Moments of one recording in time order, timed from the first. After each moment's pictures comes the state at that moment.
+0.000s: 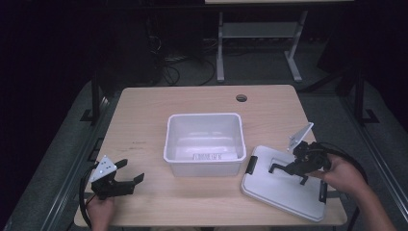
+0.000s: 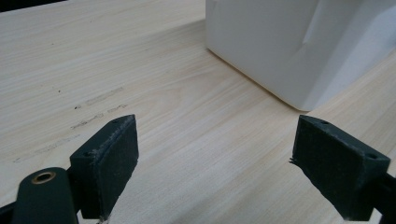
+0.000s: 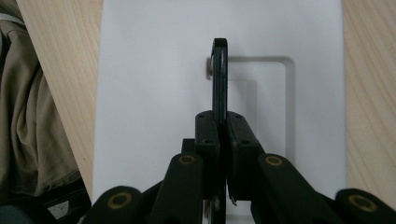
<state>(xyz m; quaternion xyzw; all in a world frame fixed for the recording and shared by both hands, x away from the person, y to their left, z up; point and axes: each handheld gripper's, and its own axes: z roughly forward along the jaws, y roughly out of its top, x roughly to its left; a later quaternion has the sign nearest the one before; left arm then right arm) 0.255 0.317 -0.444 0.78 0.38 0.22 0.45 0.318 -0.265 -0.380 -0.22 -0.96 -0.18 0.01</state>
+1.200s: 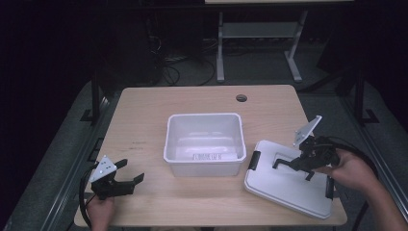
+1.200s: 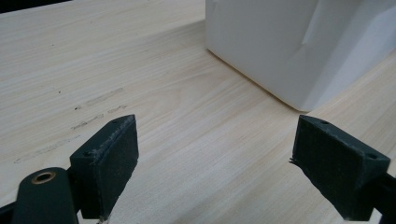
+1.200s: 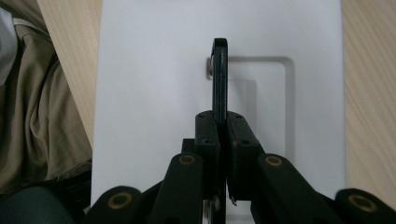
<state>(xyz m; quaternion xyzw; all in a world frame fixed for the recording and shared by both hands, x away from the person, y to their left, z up) 0.255 0.317 -0.443 0.78 0.38 0.22 0.45 0.312 -0.269 -0.346 -0.21 -0.96 -0.18 -0.01</state>
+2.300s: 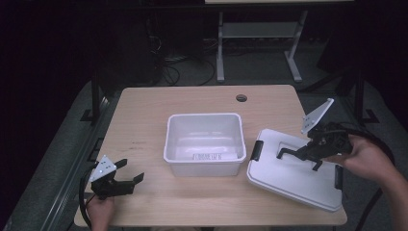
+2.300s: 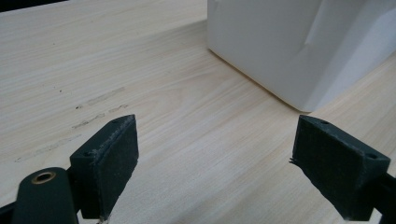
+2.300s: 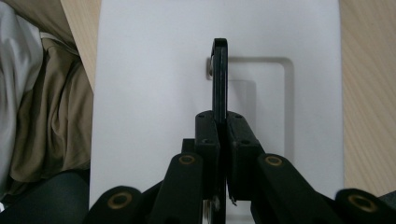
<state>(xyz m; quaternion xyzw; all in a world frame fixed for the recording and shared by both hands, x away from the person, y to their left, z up) 0.255 0.318 -0.444 0.78 0.39 0.22 0.45 0.310 -0.268 -0.287 -0.20 -0.96 -0.18 -0.02</state>
